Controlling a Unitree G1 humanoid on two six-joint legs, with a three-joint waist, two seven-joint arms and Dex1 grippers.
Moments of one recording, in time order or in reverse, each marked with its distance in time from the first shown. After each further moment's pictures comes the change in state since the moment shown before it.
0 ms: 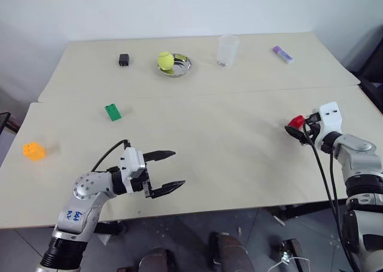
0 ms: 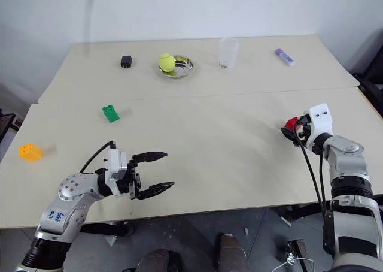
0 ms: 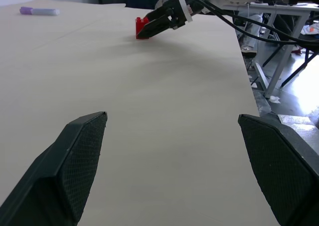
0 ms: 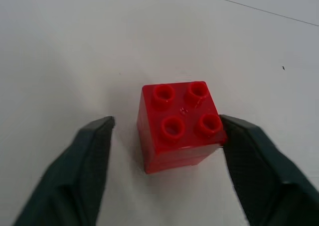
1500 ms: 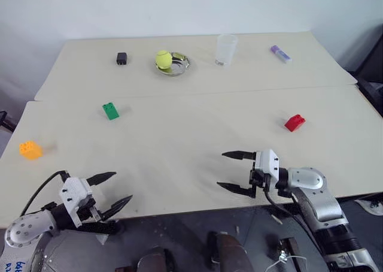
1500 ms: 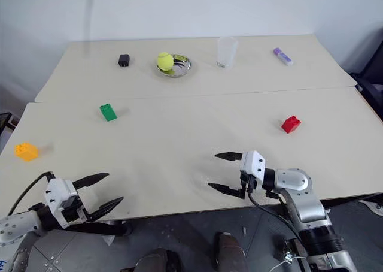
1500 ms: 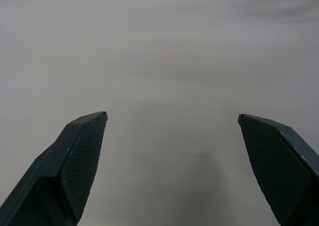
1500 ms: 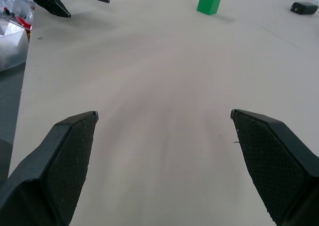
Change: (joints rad) left arm 0.419 0.129 0.356 0.033 0.020 -0.149 0.104; right arm 0.464 0.170 0.254 -0.817 0.182 -0.236 0.436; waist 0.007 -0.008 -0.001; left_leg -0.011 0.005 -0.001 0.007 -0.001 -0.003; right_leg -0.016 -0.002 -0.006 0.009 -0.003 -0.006
